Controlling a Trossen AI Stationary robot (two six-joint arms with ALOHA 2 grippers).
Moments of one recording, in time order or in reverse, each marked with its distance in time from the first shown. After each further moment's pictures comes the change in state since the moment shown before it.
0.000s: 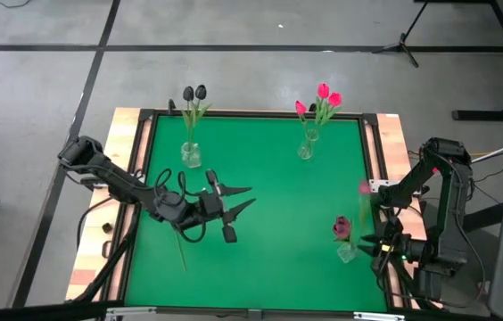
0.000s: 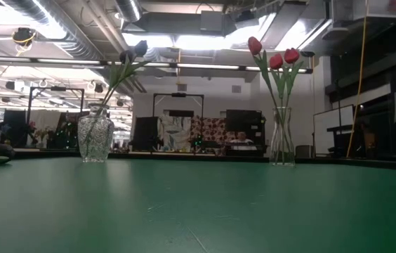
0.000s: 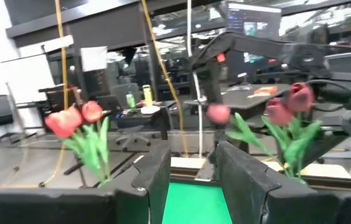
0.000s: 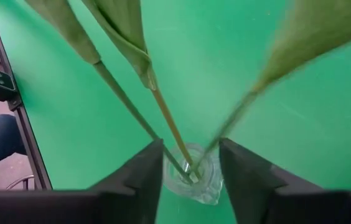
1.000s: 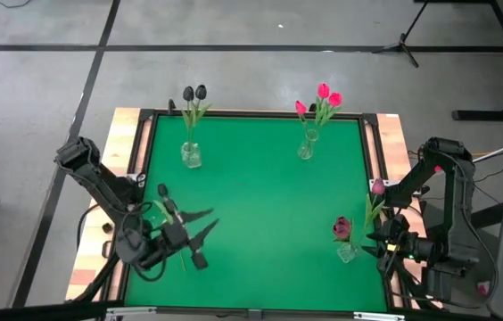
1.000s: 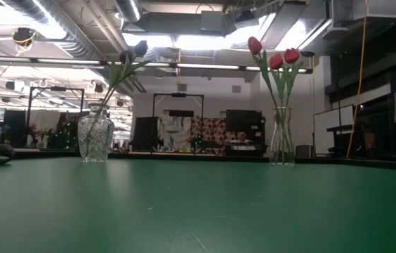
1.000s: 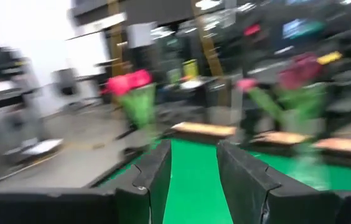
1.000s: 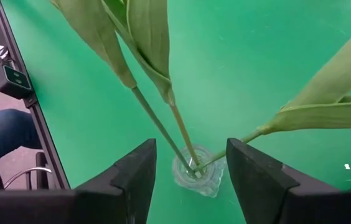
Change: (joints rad) left arm -0.383 -0.004 -0.003 0.022 -0.622 0.069; right arm 0.000 -0.004 0.135 -0.127 -0.018 -0.036
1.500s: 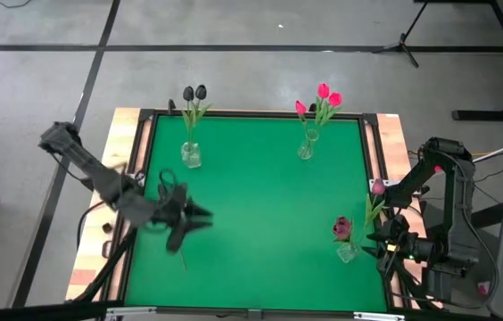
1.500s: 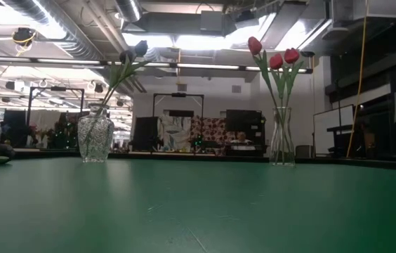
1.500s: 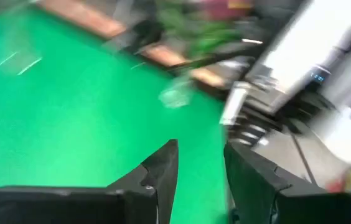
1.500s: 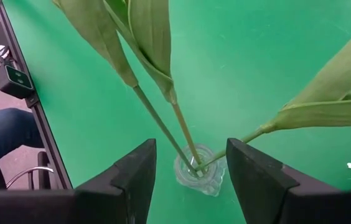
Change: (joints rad) left arm 0.210 -0.395 0.002 -0.967 0.893 -1.014; right arm 0.000 0.000 0.000 0.009 0.000 0.001
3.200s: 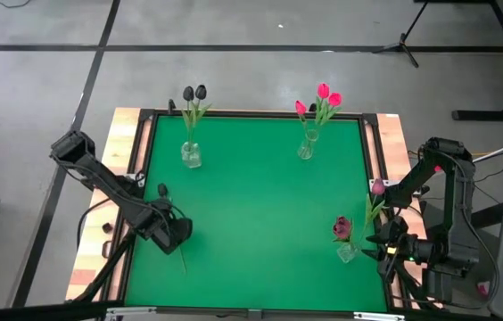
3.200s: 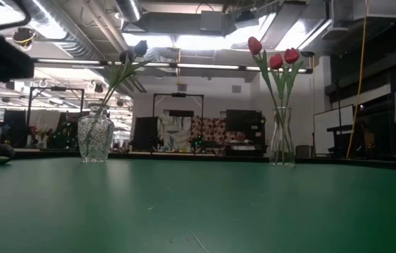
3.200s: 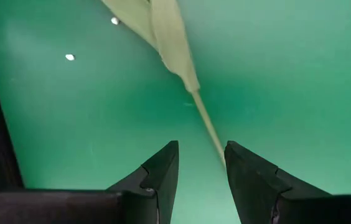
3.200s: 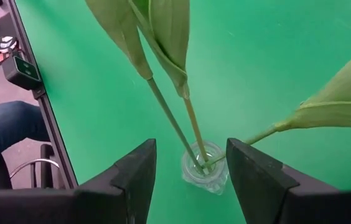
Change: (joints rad) left arm -0.060 0.279 -0.196 -0.690 0.476 -1.555; right arm 0.000 0.000 0.000 0.035 0.001 -0.054
